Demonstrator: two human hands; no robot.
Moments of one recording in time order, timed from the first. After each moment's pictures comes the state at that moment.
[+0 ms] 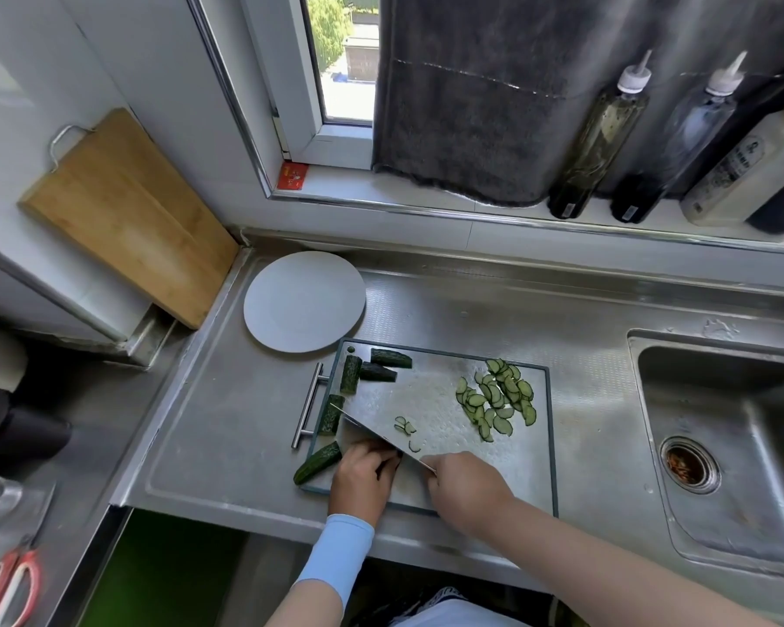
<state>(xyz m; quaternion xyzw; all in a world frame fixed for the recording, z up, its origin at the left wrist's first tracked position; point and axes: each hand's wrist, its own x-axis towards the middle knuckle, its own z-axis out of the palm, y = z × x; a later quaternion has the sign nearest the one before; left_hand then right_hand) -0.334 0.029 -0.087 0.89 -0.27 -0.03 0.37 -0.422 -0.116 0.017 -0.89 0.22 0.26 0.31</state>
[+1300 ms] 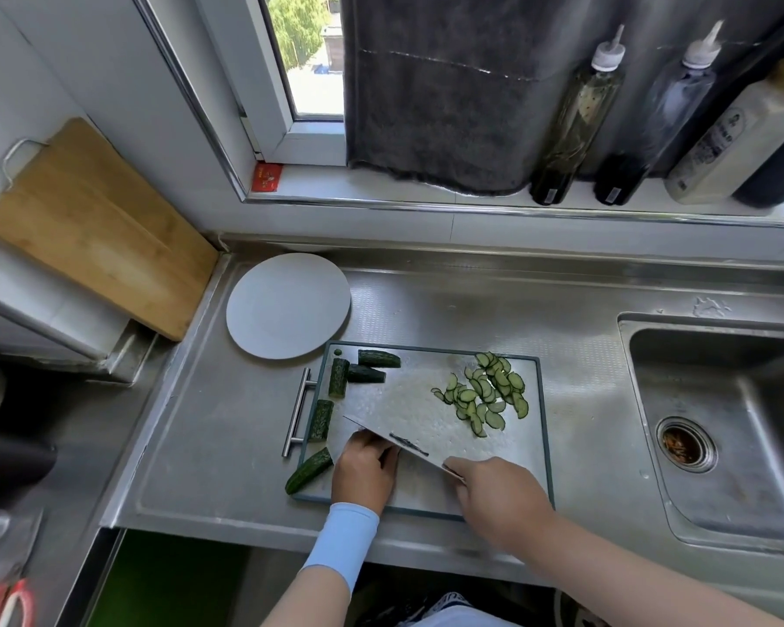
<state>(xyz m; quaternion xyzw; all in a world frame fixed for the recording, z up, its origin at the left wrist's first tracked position) -0.324 0.005 -0.070 0.91 -0.30 -0.03 0.30 -0.462 -0.143 0.017 -0.93 0.20 0.18 0.24</state>
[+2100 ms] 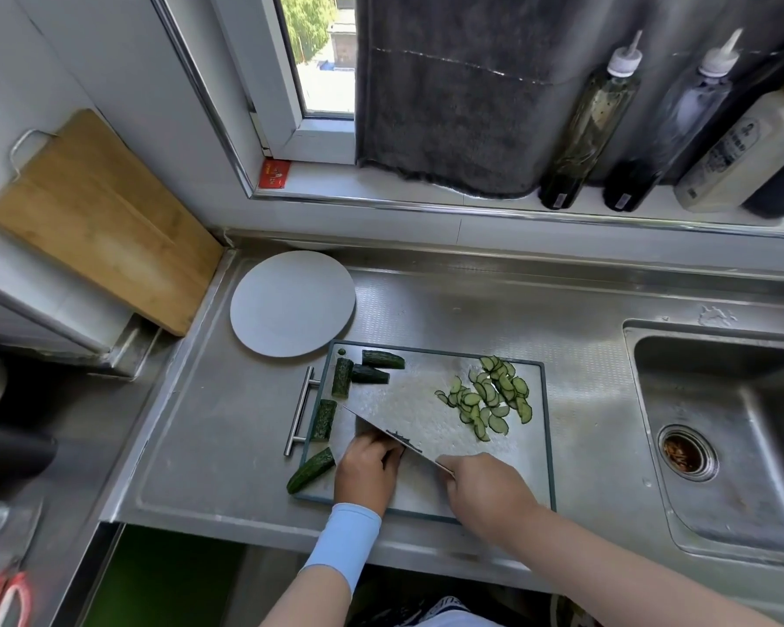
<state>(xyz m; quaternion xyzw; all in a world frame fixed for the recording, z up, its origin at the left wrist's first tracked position) -0.323 0.006 -0.074 0.90 -0.29 -0.05 0.33 -0.440 -0.138 0.010 -0.91 0.22 0.21 0.28</state>
